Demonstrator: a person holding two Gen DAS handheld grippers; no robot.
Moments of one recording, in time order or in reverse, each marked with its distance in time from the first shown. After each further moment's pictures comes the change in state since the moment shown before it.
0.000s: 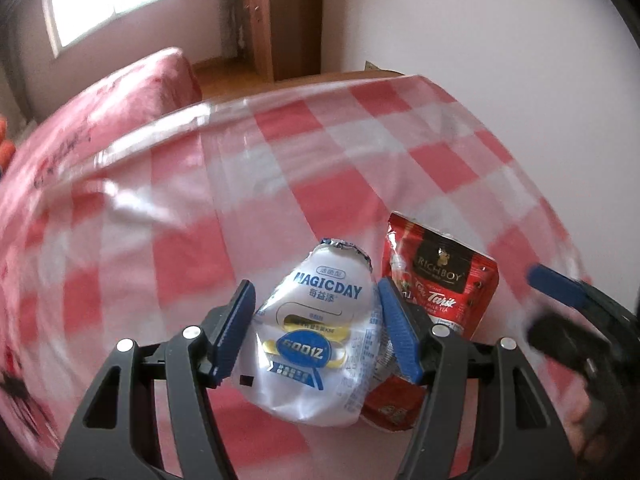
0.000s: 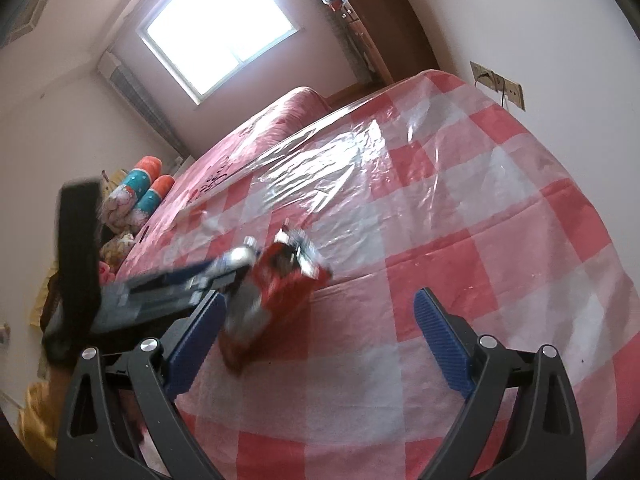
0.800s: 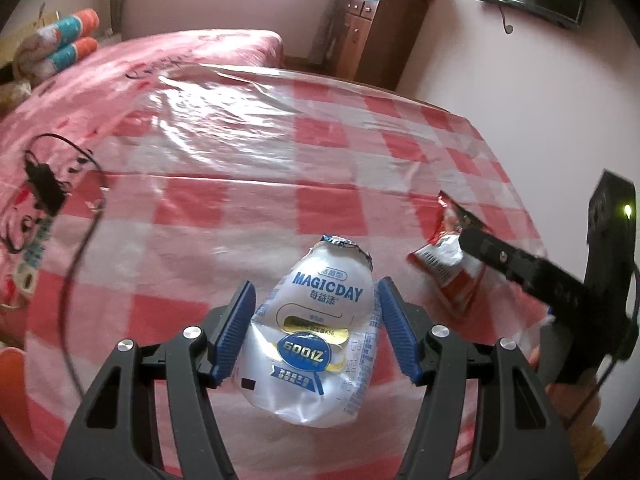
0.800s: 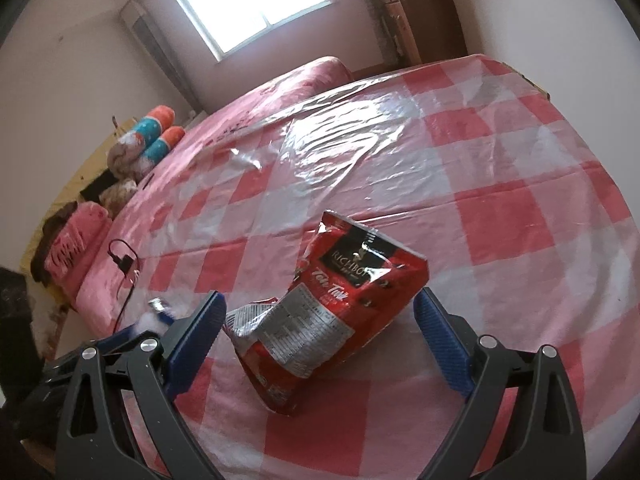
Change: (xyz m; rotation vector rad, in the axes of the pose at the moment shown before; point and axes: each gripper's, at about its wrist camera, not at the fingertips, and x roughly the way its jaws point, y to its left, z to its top) left arm -0.102 0.037 -0.141 -0.355 -0.117 0.067; right arm 0.012 0.057 -0.043 -0.168 0.116 -0.022
